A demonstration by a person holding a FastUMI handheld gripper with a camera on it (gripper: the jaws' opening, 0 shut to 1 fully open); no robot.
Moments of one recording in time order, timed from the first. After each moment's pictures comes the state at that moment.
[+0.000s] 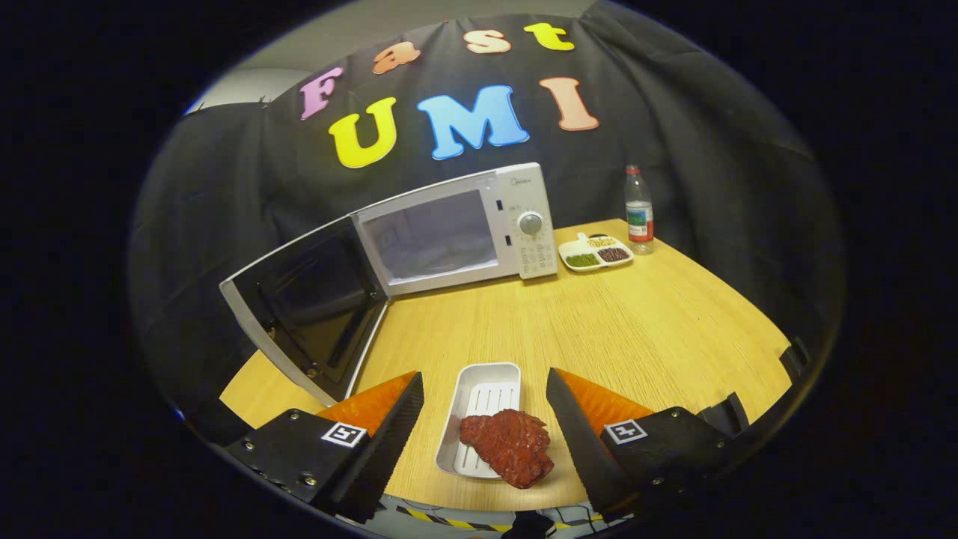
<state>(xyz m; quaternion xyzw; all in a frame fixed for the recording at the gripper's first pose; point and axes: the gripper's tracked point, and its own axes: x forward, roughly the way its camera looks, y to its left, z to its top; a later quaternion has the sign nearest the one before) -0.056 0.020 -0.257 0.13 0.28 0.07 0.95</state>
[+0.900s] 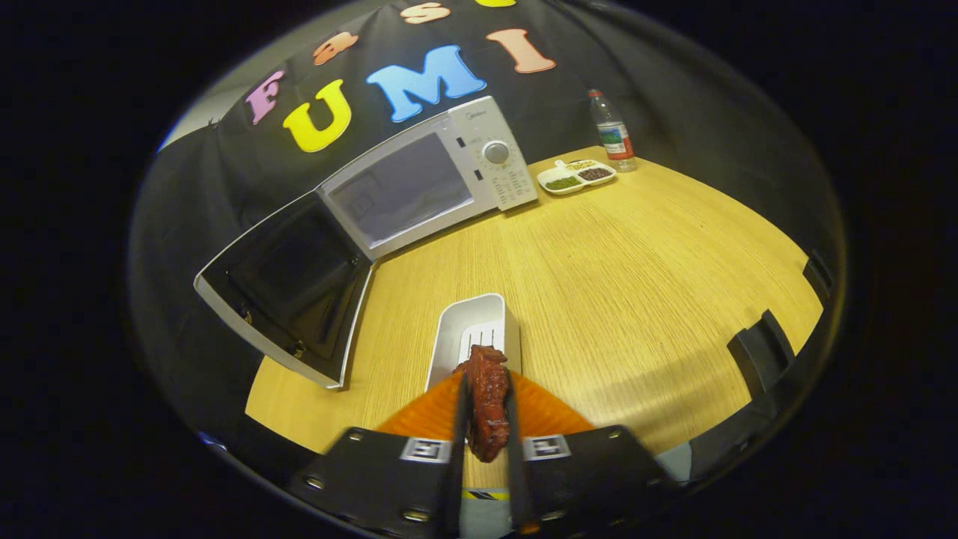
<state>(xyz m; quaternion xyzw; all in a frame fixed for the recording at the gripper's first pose) -0.077 0.038 -0.296 0.20 0.36 0.08 0.91</state>
